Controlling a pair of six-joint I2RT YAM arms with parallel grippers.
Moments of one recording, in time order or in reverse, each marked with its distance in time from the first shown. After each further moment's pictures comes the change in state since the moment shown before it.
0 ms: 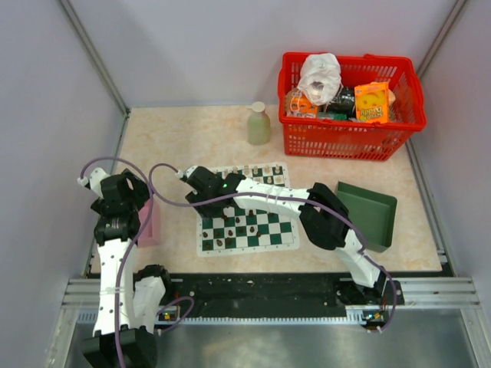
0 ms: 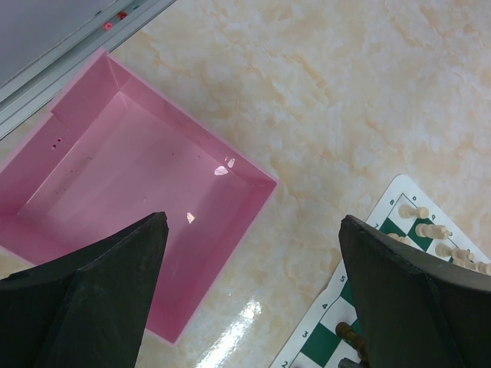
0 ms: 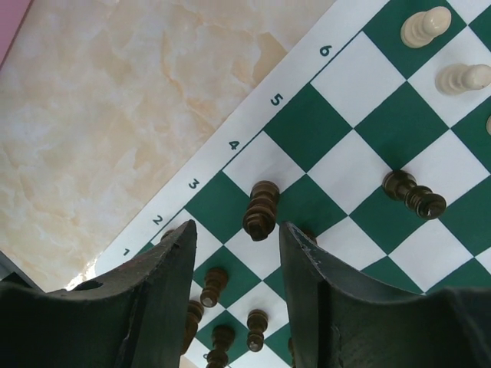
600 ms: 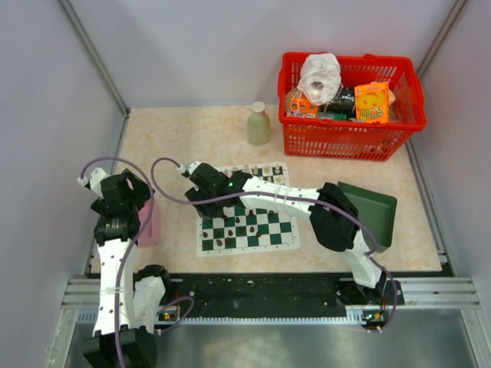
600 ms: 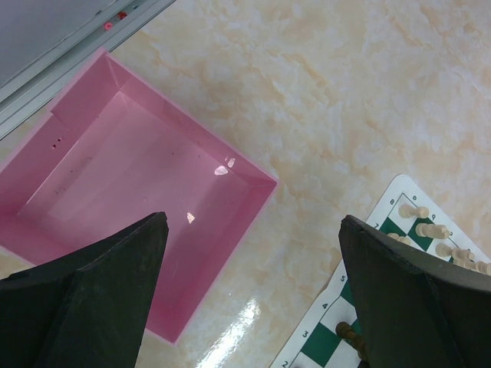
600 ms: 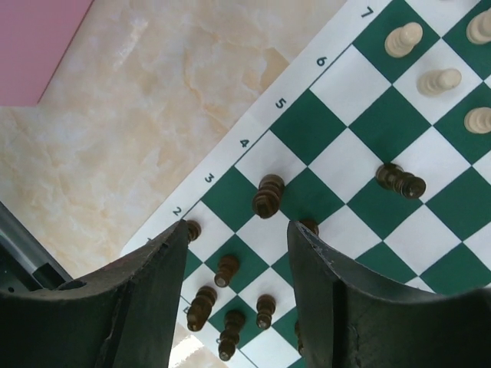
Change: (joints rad) left arm 0.000 -0.001 0.000 0.000 0.000 0.000; right arm 0.000 -0.097 -0.080 0.052 -0.003 0.029
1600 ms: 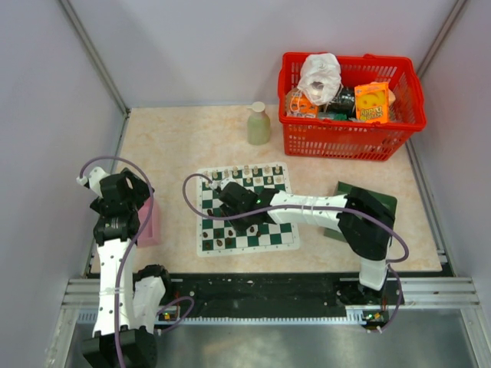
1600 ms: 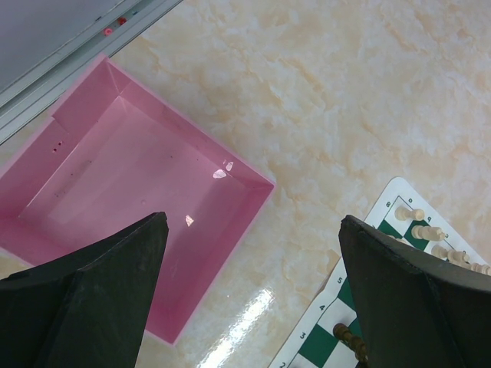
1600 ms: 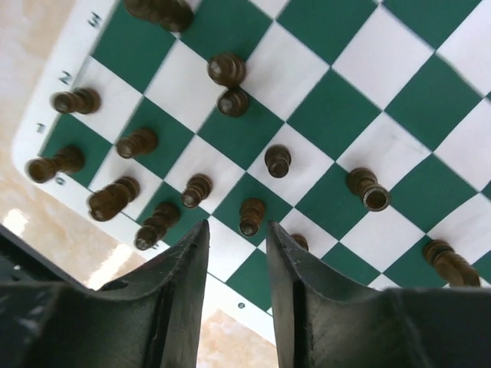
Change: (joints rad) left arm -0.001 0.000 0.010 -0.001 -0.003 0.000; right arm 0.000 -0.260 -0.492 0.094 0.082 0.085
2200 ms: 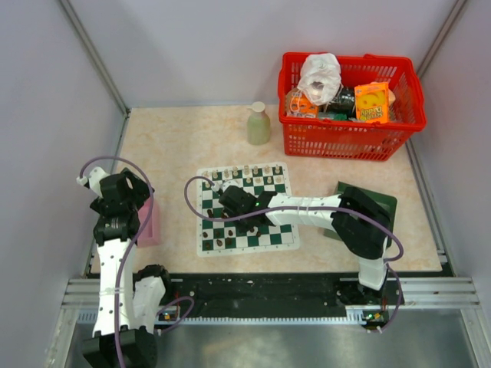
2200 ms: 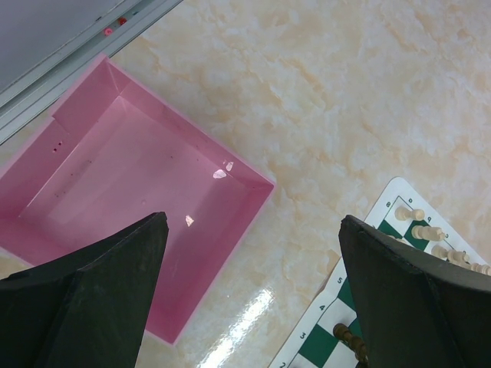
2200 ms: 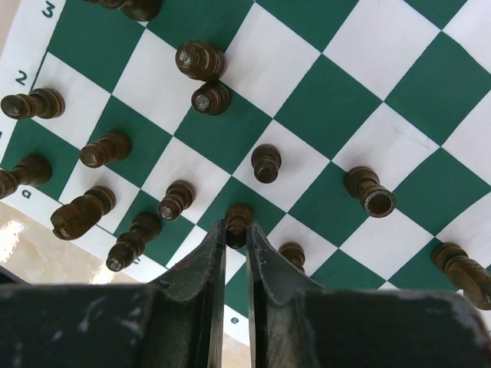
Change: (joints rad) left arm 0.000 0.000 0.000 0.000 0.000 0.000; right arm 0.000 0.022 -0.018 0.027 0.024 0.026
